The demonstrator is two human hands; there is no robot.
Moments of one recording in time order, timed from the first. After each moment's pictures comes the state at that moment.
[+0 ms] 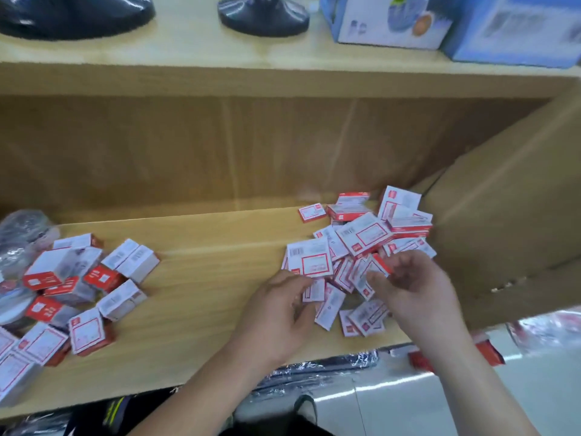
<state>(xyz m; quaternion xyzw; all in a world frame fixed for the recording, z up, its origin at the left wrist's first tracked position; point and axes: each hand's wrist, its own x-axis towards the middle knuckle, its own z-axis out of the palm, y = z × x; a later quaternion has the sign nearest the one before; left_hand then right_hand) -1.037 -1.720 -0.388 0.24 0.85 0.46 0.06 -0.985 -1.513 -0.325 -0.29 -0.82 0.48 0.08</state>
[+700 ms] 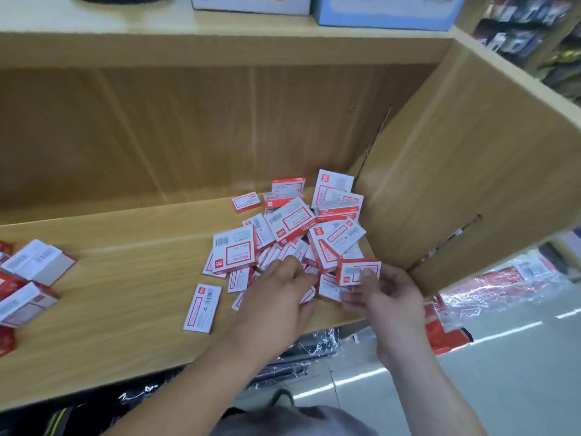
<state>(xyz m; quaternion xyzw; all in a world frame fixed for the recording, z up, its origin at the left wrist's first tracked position) -1.010 -1.601 -0.398 0.35 0.89 0.28 0.01 -0.939 -1.431 -0.377 -0.39 -0.62 0.65 0.18</state>
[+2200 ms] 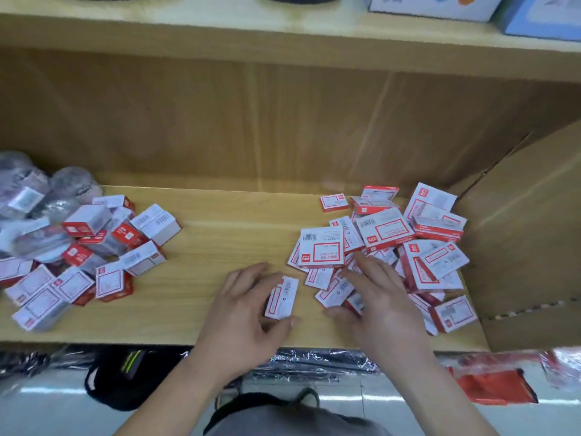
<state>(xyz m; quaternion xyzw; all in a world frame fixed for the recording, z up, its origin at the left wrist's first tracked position) -1.007 -1.759 -0.424 0.20 0.92 0.33 -0.06 -0.981 -1.516 -0.394 -0.01 -0.98 0.19 0.05</state>
